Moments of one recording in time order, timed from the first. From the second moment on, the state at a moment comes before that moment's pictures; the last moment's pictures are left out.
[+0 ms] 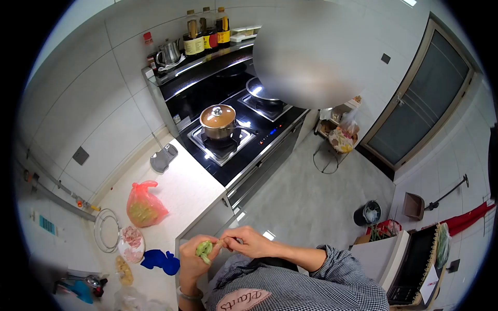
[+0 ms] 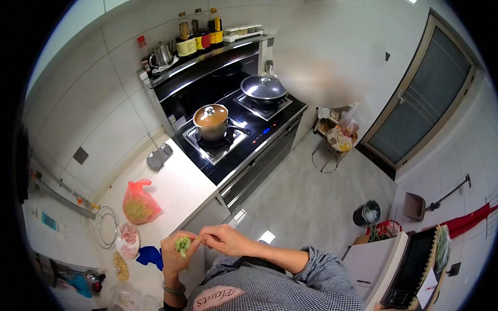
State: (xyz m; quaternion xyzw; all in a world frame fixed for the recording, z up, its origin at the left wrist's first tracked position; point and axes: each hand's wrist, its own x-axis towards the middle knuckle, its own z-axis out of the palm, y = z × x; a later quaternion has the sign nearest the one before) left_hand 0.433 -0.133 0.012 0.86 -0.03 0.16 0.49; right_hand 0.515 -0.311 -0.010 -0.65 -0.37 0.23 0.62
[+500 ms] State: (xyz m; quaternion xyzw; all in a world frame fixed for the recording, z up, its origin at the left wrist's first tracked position) left_hand 0.434 -0.130 0.006 0.71 0.09 0.32 0.62; right_hand 0.535 -0.309 -0.036 -0.59 -0.35 0.29 0.67
